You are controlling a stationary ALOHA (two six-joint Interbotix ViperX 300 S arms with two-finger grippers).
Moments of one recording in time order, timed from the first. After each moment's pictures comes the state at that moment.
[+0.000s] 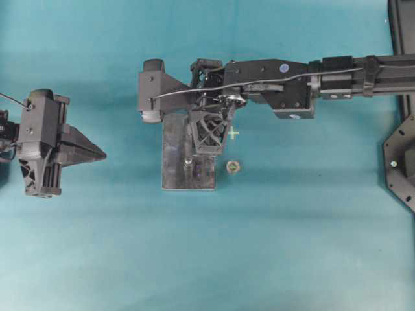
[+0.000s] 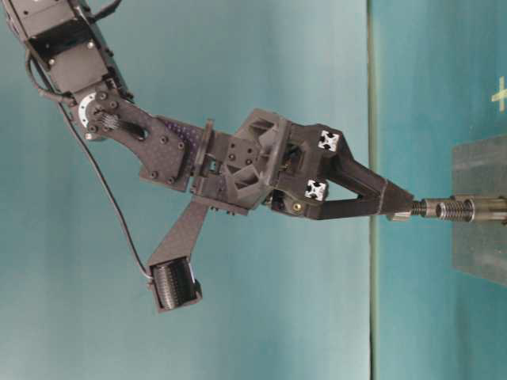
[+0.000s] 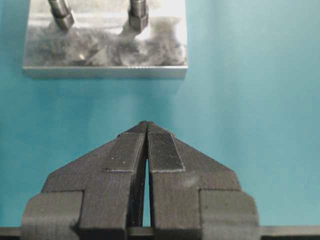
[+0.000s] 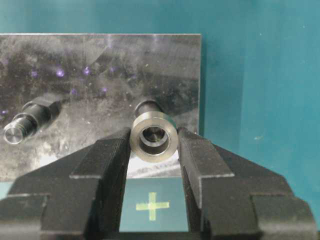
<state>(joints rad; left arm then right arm) -0.03 -0.56 1.07 0.01 0.11 -0.02 -0.12 0.27 0.13 -0.03 0.81 -0.12</state>
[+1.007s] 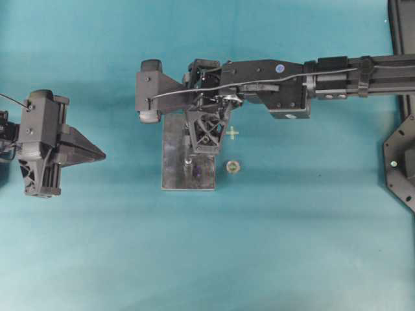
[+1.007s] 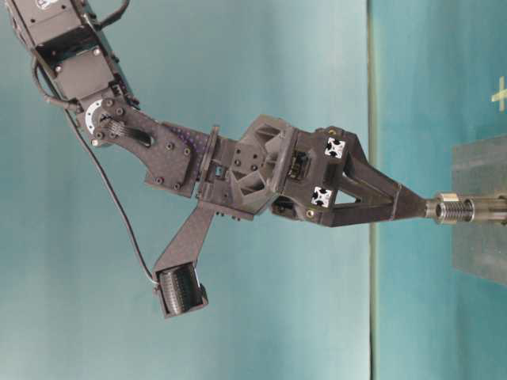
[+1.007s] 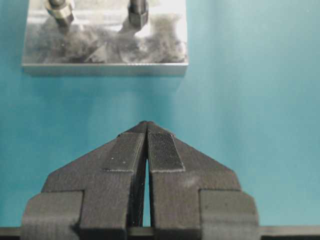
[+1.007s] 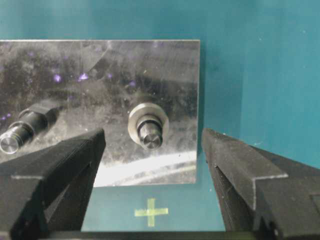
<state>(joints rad) -0.03 -0.56 1.08 0.01 0.11 -0.02 -0.12 0.28 0.12 -0.03 0.81 -0.12</state>
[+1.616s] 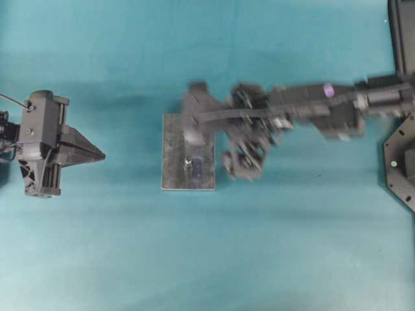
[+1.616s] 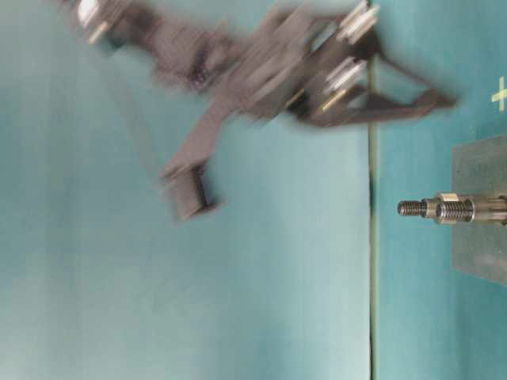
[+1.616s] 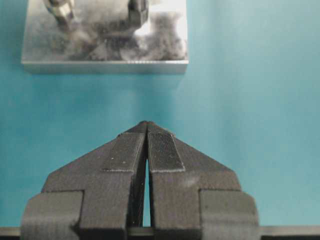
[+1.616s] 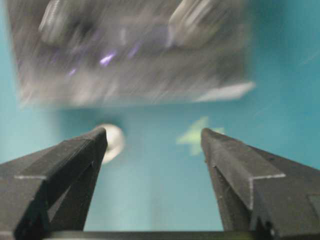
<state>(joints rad) -0.03 -0.56 1.08 0.01 0.11 -0.02 -0.03 0.10 0.47 -0.01 0.67 0.03</state>
